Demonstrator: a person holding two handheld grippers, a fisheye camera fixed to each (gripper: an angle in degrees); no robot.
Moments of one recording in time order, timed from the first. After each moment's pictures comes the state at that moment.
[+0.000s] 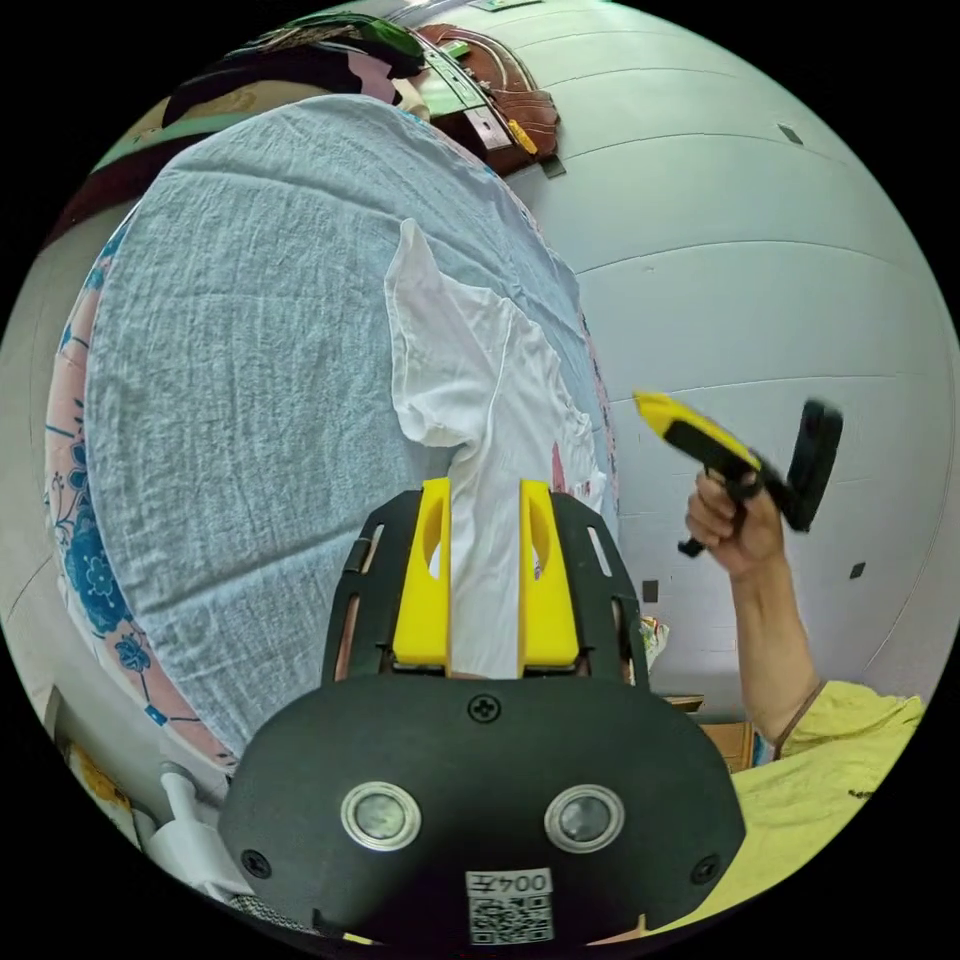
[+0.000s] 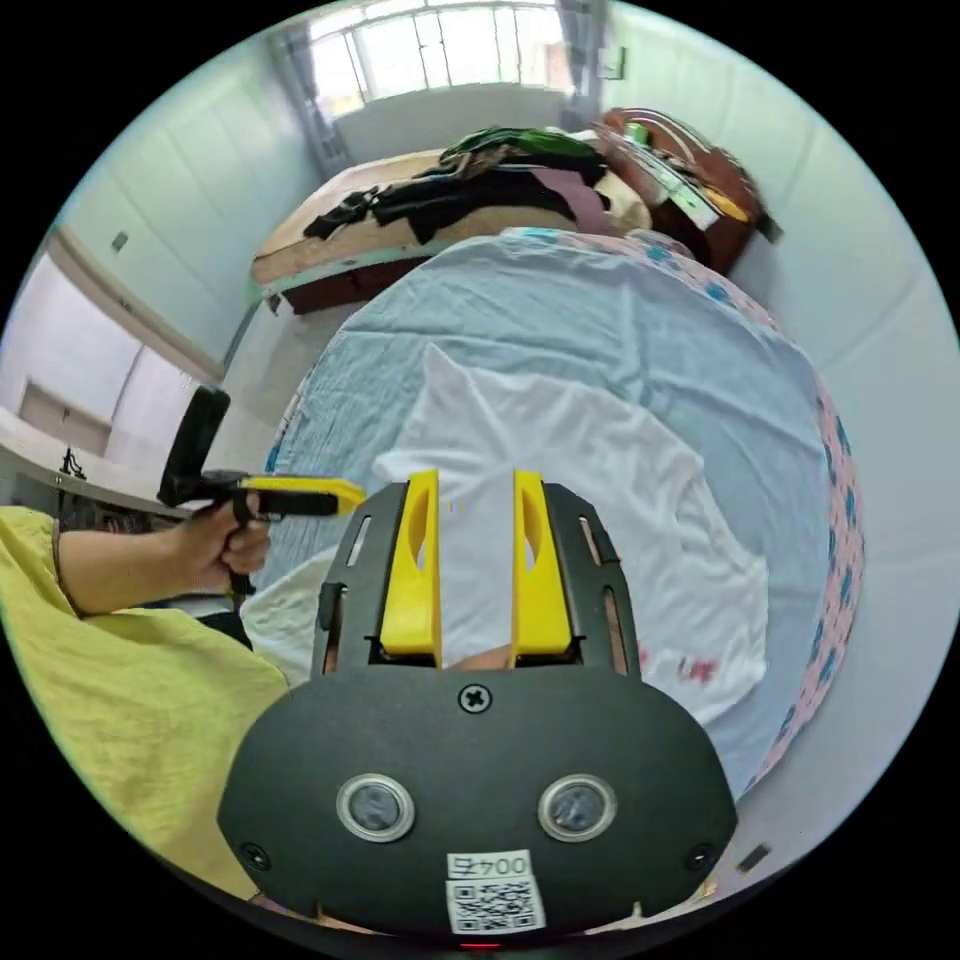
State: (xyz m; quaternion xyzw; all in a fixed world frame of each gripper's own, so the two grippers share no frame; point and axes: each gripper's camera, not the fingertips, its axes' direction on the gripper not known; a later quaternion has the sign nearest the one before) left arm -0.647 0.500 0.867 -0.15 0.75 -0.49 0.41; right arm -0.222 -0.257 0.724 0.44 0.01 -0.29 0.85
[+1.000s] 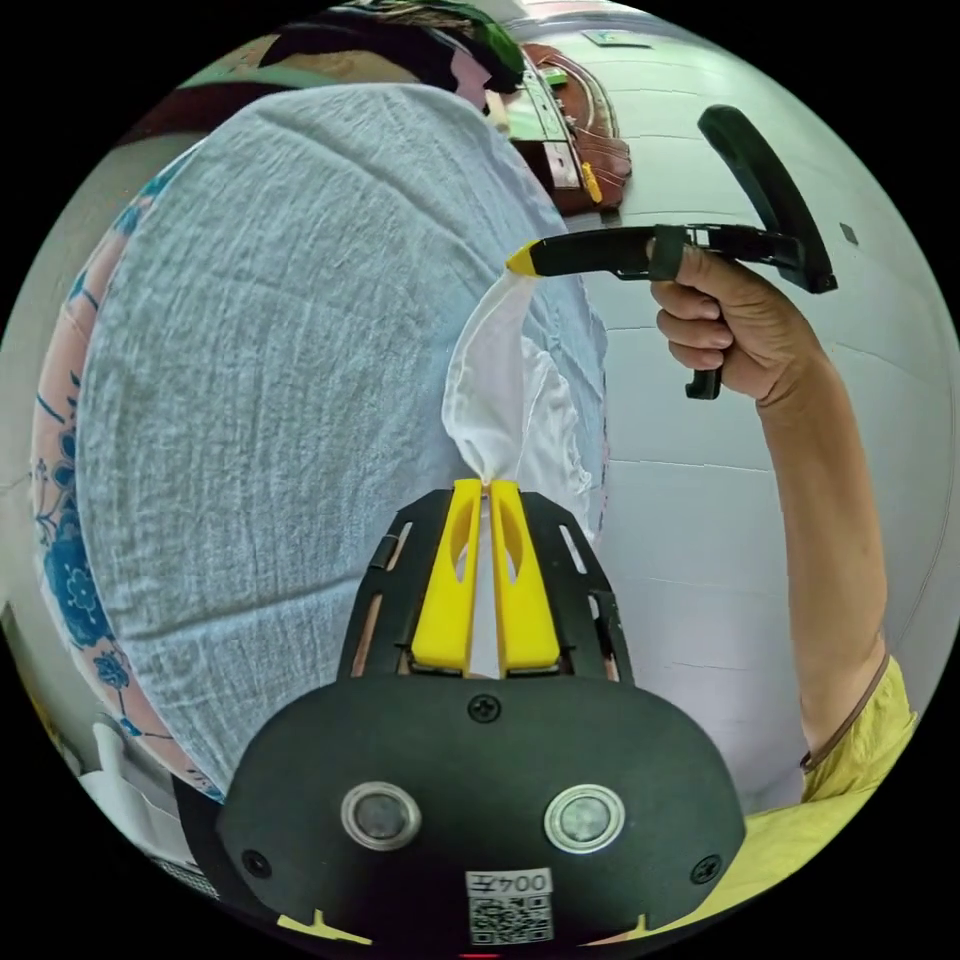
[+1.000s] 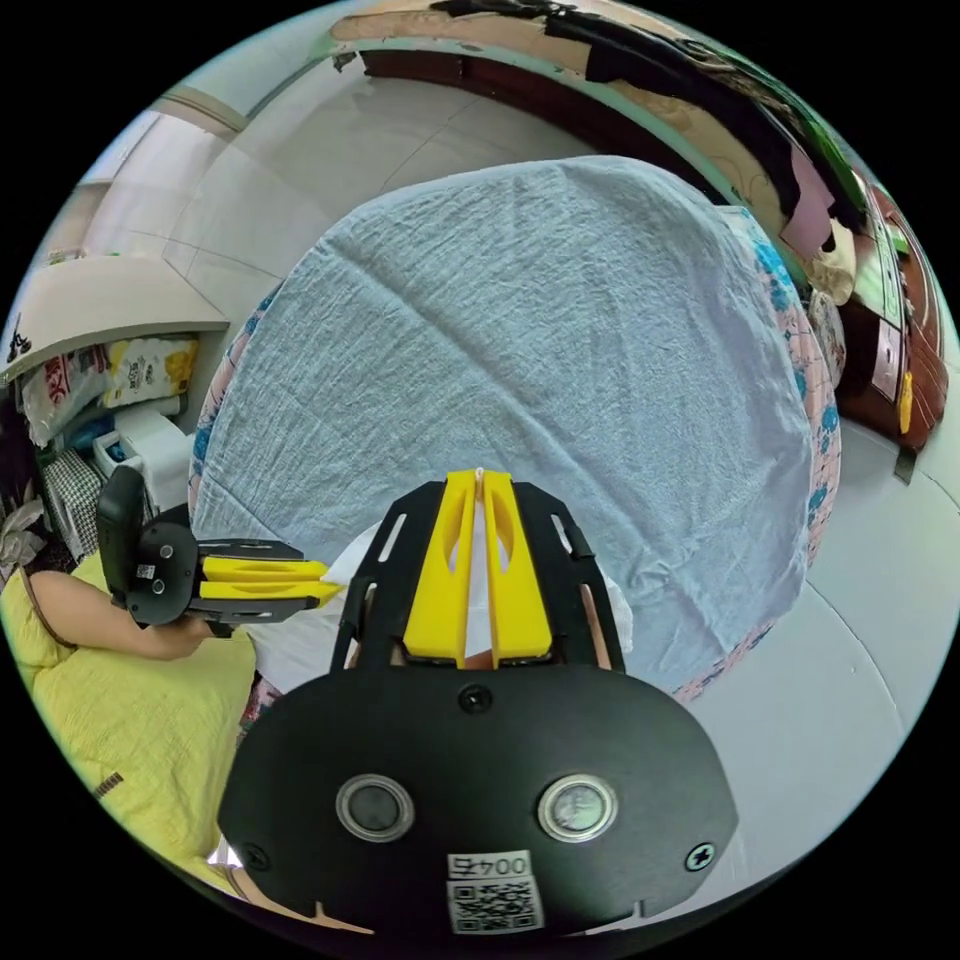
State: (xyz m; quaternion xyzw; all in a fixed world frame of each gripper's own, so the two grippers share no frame) left arm -0.722 0.537 0.811 -0.18 0.72 -0.55 0.38; right arm -0.404 -0.487 0.786 0.19 0.23 -0.42 0.86
